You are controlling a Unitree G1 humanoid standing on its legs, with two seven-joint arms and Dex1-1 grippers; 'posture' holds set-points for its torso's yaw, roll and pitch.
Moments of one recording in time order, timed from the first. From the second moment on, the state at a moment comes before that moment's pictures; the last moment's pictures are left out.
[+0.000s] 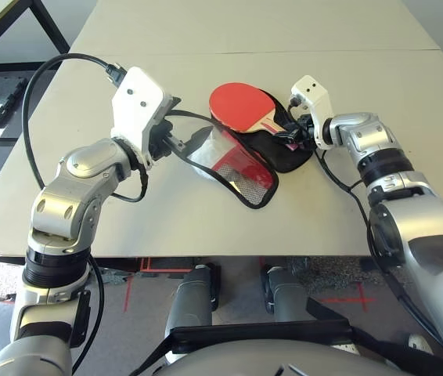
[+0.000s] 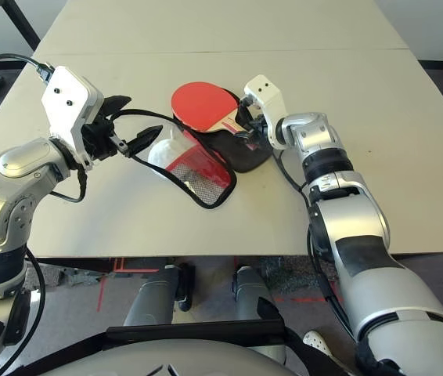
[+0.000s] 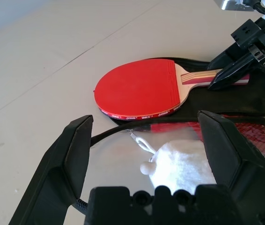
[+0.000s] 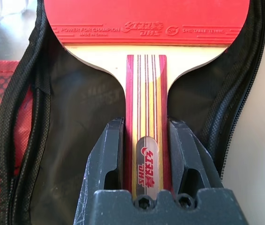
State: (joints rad) left arm -0.46 0.58 0.02 -0.46 -0.35 0.78 -0.51; right arm -0.97 -0.36 0.08 0.81 -0.07 0.49 0.91
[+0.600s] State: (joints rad) left arm -0.46 0.58 0.01 -0.46 -0.34 0.78 -0.51; right arm -0.80 -0.36 0.07 0.43 -0.02 0.76 0.76
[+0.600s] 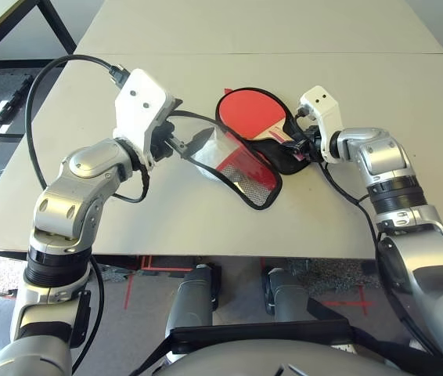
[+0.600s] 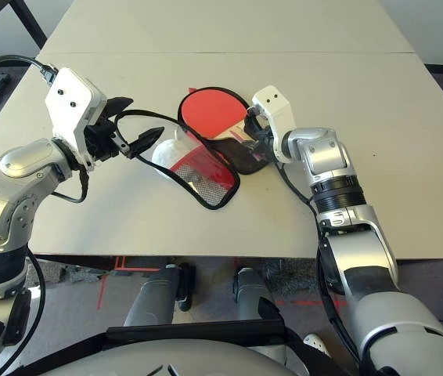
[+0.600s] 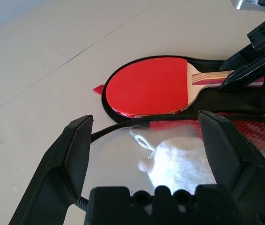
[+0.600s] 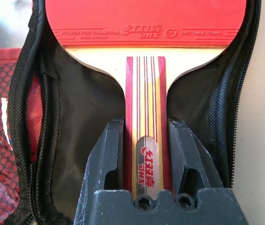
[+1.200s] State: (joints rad) left arm -0.49 0.67 0.06 -0.46 -0.35 0.78 -0.55; right arm -0.79 -0.47 0.09 0.51 0.10 0.64 0.97
